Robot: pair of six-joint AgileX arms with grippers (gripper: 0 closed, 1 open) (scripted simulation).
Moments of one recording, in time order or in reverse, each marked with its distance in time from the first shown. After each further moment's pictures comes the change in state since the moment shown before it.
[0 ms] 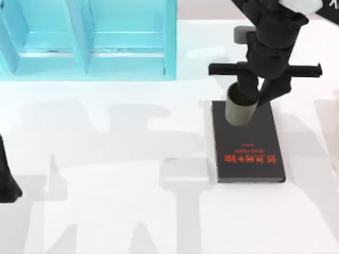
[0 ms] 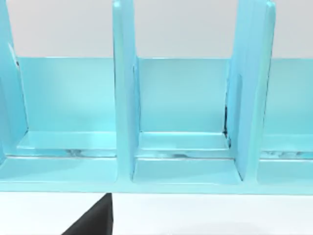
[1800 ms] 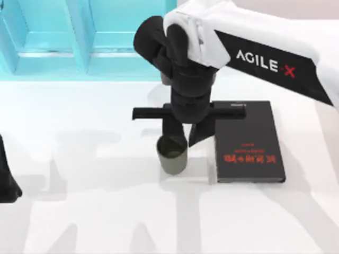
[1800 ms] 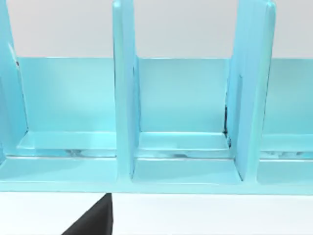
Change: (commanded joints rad) left arm 0.000 0.000 0.000 0.000 0.000 0.000; right arm 0.288 0.112 0.036 0.065 0.006 0.265
